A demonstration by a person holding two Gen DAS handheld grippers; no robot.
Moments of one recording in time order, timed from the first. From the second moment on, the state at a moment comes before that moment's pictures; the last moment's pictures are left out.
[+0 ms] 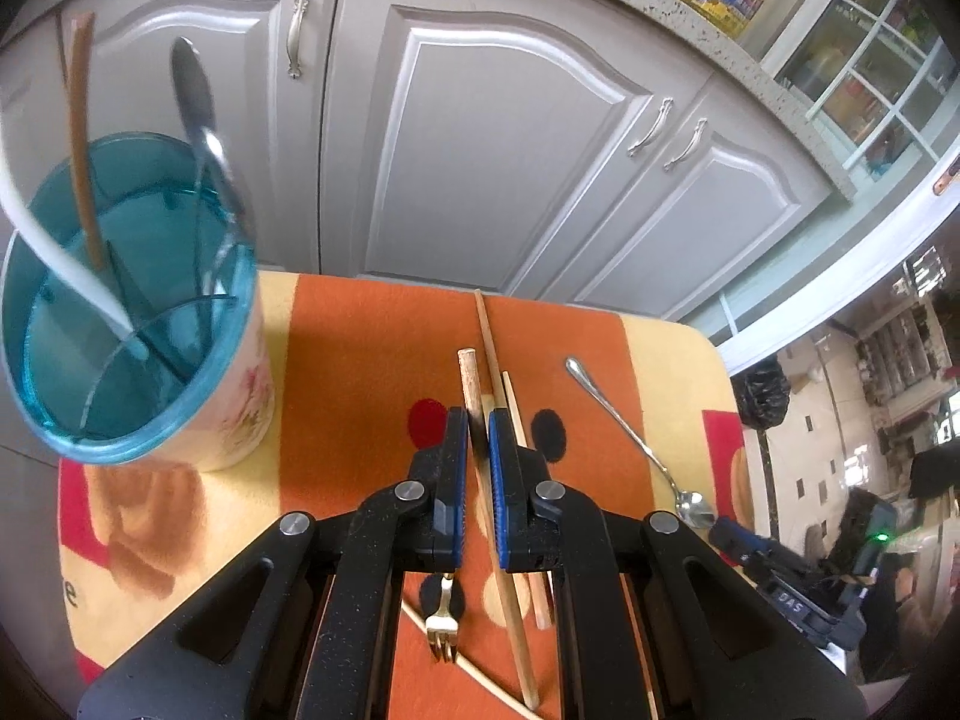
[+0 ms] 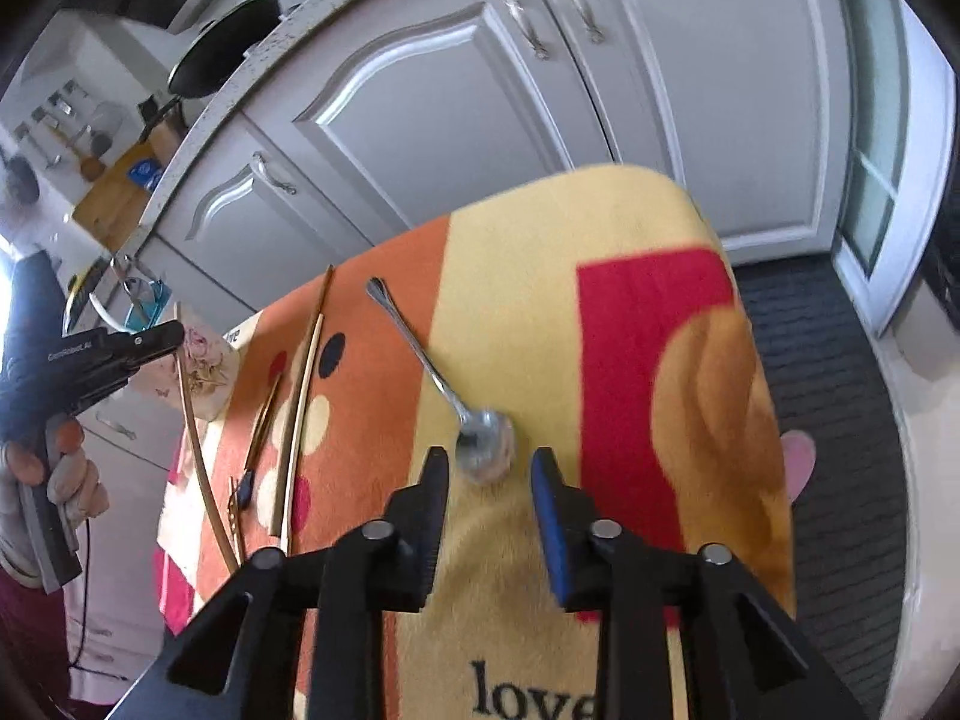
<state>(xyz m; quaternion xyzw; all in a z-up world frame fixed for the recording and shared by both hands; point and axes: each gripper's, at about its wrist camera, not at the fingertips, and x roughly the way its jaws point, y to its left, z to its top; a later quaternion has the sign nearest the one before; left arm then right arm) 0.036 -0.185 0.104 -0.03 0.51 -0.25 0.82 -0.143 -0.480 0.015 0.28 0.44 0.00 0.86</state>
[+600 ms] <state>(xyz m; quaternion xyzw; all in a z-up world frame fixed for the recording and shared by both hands) 0.015 -0.138 0.162 -0.05 0.47 -0.26 0.84 -0.127 -0.461 0.088 0.16 0.39 0.01 0.91</state>
